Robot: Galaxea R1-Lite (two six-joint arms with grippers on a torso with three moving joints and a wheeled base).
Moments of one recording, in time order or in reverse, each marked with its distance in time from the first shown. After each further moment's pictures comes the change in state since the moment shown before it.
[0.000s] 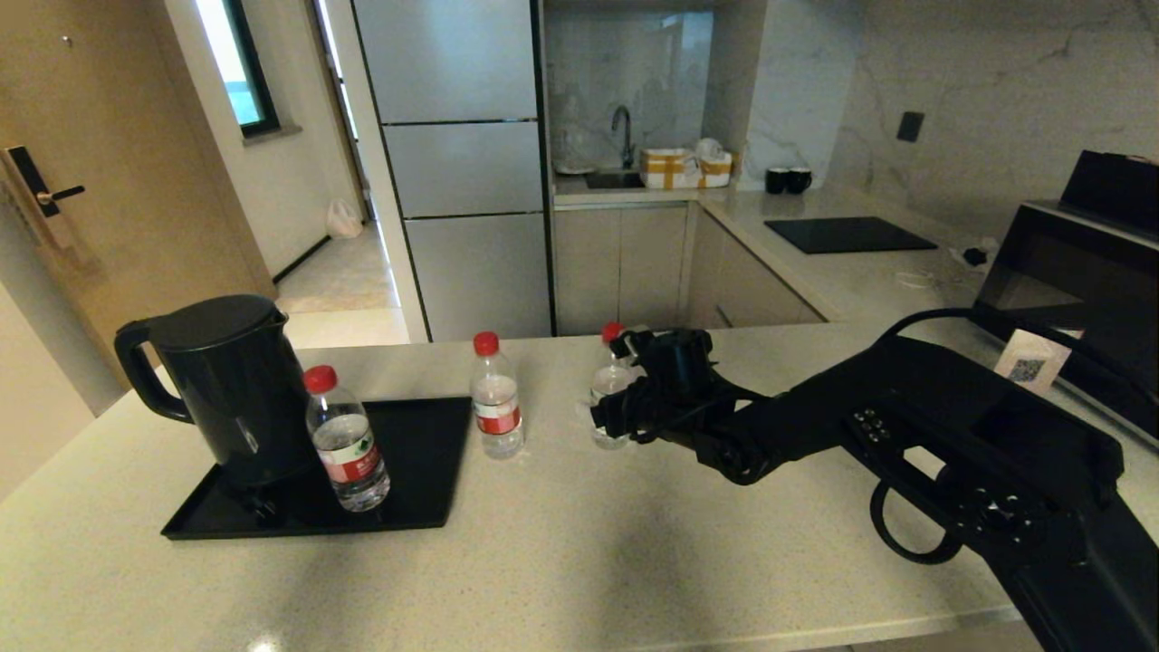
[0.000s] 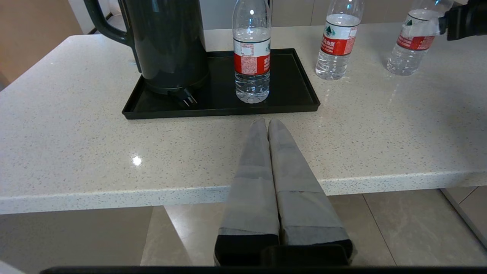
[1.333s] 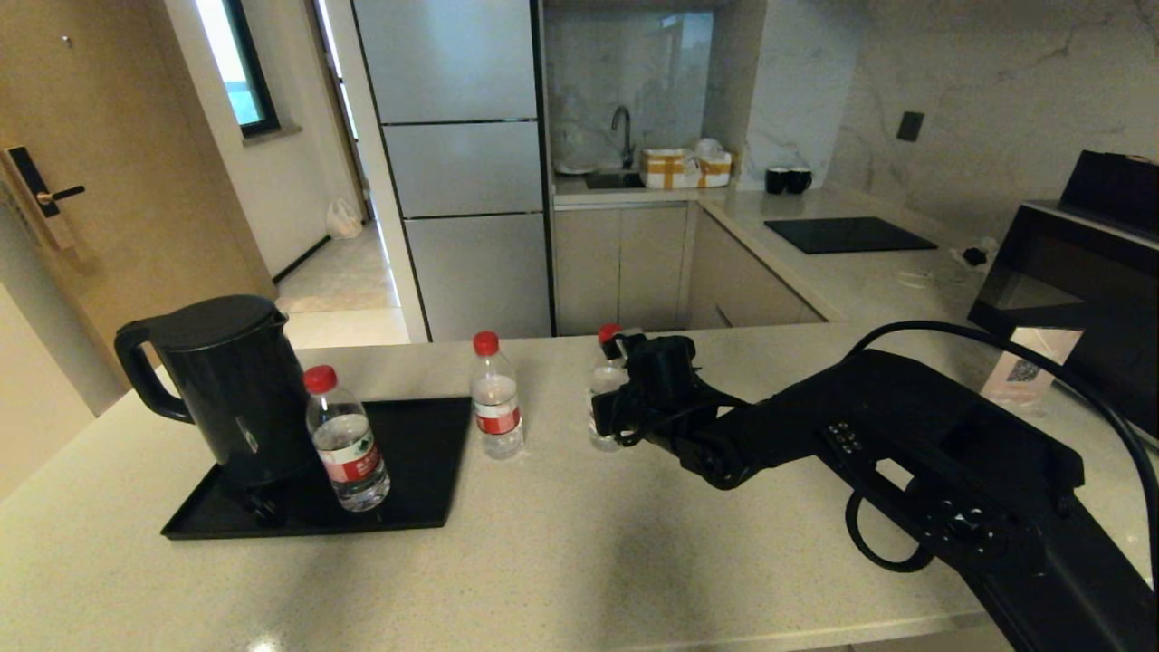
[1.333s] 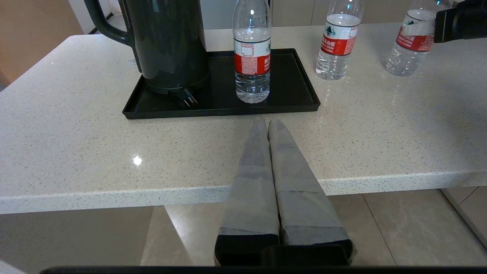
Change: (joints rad) left arm 0.000 0.000 0.000 0.000 0.000 0.000; right arm 0.022 0.053 -0.072 0.001 -0.108 0.038
